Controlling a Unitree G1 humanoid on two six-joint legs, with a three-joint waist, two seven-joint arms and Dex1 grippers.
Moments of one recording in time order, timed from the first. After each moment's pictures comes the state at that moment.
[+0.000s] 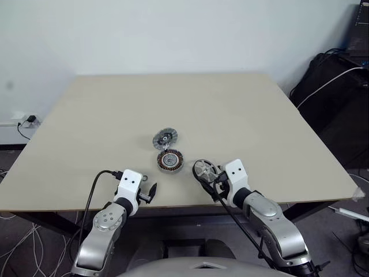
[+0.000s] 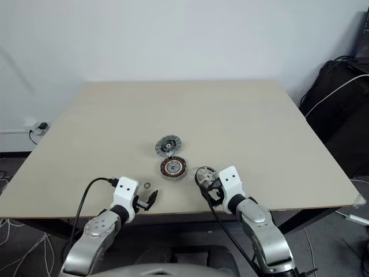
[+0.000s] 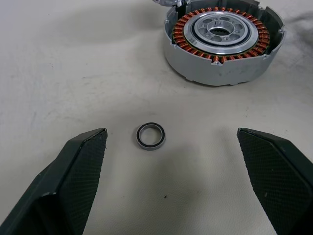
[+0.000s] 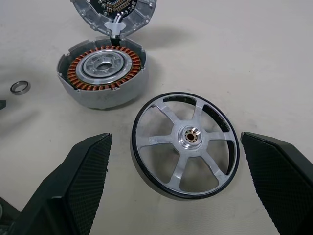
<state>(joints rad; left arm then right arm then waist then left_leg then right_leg) 0.28 0.23 -0.14 -0.32 0.00 0.46 -0.26 0.17 -0.28 0.17 -0.40 0.14 0.57 0.35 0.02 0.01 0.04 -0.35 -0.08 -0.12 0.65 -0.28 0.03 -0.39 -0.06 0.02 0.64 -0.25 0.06</state>
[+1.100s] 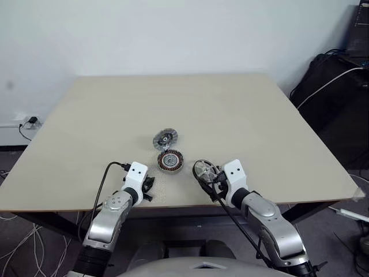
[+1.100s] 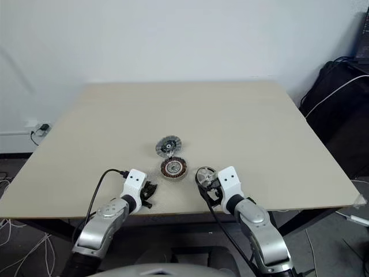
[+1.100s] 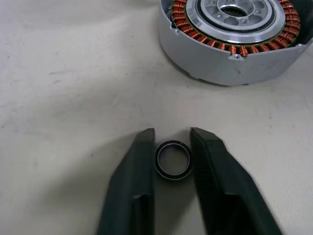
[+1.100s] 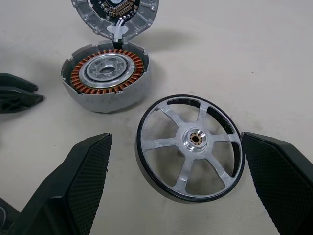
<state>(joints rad) 0.09 0.23 -0.15 -0.09 -0.02 0.52 -0.31 0.17 -0.27 0.17 -0.39 0.14 0.57 0.34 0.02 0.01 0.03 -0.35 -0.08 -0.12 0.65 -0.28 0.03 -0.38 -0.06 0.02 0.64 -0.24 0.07</state>
